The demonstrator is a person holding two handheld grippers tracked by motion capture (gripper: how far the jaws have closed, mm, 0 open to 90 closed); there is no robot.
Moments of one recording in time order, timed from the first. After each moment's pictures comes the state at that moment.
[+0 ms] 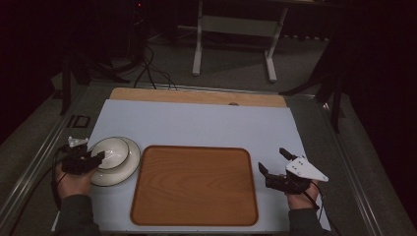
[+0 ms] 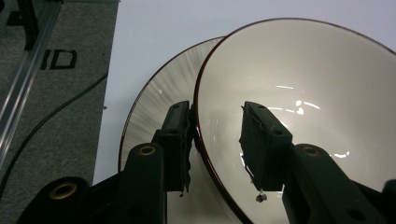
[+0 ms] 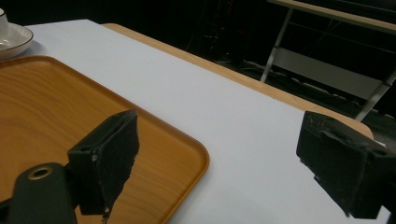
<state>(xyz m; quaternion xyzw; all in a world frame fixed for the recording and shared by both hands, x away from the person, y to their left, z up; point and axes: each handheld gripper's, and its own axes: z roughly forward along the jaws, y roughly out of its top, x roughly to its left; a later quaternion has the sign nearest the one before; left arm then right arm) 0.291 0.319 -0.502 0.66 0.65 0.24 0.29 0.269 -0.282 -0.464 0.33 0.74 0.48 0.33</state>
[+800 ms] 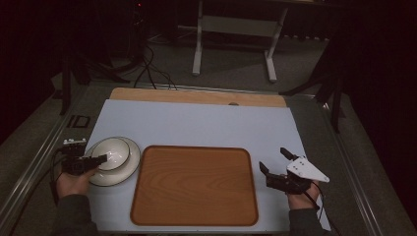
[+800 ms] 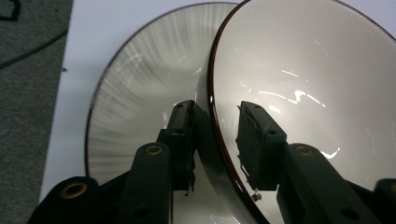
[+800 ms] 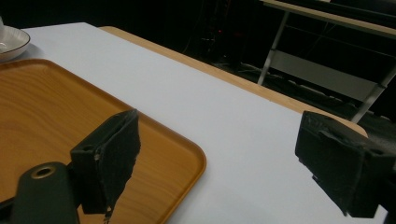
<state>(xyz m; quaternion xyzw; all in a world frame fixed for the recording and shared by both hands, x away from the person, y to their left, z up) 0.296 0.331 -0.511 0.64 0.68 0.13 0.33 0.269 -0.283 -0.463 0.33 0.73 0.49 0.34</state>
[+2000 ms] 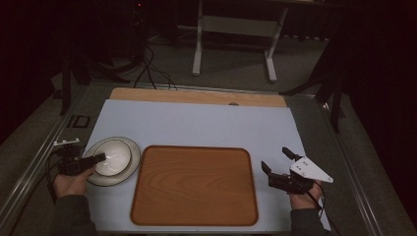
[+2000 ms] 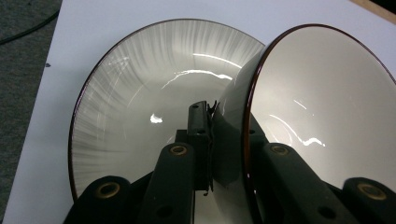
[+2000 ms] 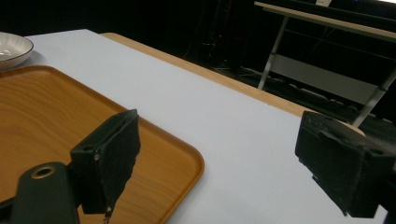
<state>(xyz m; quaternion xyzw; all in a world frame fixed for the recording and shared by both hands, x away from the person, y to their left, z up) 0.287 0.337 -0.505 0.60 0.69 0.10 0.39 0.268 -0.289 -0.461 0.33 0.73 0.50 0.34</state>
